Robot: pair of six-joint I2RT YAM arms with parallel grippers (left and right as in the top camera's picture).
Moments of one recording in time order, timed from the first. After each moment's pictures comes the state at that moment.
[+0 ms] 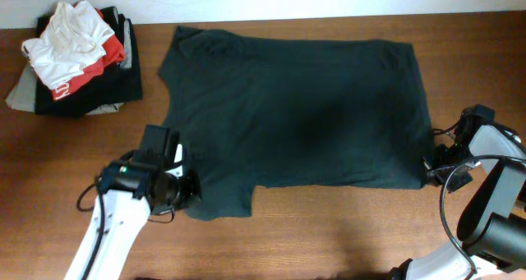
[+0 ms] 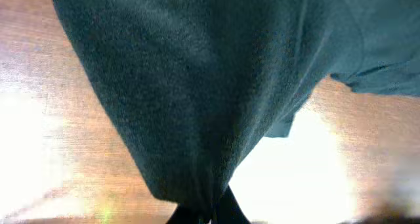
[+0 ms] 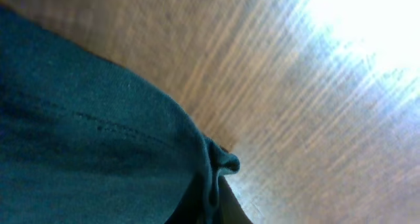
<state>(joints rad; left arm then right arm) -0.19 1.22 0.93 -1.10 0.16 -0.41 -0.50 1.83 1.07 -0.88 0.00 0.61</state>
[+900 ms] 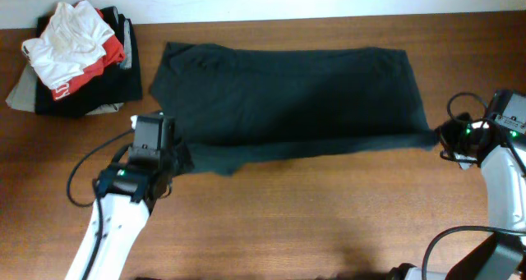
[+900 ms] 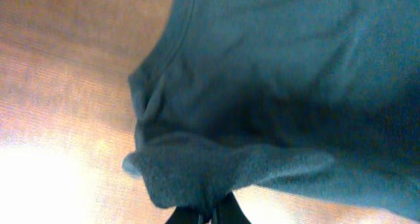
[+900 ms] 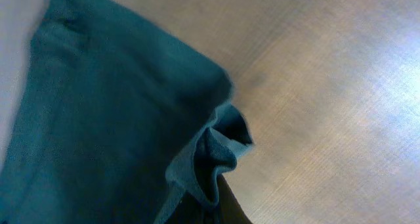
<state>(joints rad) -0.19 1.22 0.93 -0.74 -0.14 -0.45 -0.48 1.47 1.06 -0.66 -0.19 0.62</state>
